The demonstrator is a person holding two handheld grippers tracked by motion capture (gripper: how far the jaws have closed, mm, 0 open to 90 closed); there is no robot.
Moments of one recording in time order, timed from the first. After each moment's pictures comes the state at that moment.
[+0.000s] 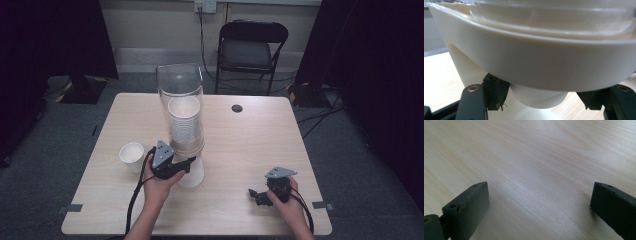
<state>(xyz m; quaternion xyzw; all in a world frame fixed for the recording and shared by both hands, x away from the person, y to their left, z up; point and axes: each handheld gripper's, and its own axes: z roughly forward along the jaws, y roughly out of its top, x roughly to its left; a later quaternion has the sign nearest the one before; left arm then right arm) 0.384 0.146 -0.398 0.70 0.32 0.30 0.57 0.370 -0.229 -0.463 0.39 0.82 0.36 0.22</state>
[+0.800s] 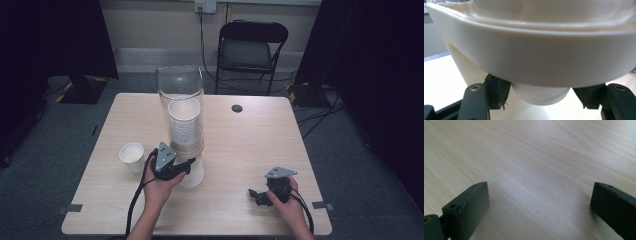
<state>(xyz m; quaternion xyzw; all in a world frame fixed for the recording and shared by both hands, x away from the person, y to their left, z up) 0.381 0.142 -0.400 0.70 0.32 0.32 0.55 0.370 -0.228 -0.463 0.39 0.82 0.36 0.22</state>
